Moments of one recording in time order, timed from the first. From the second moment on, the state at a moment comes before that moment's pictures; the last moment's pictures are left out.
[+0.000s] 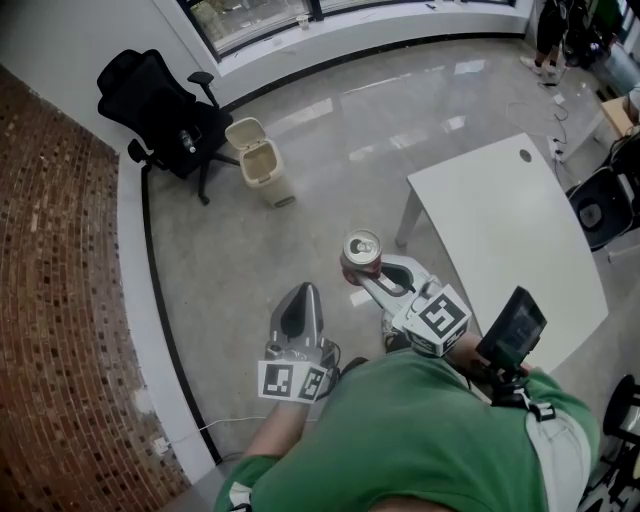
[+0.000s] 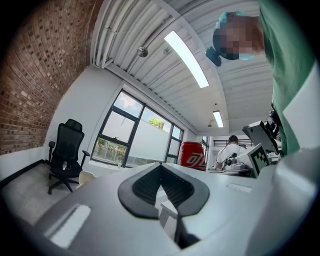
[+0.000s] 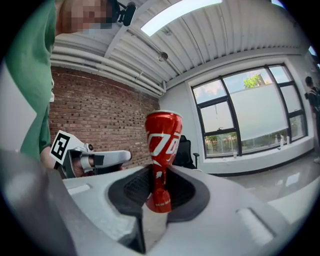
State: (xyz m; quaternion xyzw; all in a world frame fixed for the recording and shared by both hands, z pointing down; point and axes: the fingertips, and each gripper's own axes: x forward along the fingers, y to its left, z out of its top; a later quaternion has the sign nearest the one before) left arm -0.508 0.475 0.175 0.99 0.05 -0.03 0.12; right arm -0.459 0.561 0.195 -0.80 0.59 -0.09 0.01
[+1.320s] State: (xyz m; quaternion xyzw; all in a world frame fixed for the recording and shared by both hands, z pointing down) left arm -0.277 0.377 0.167 0.99 0.06 -0.05 0.12; right arm -0.232 0.475 0.201 -0.83 0.56 -0.09 0.00
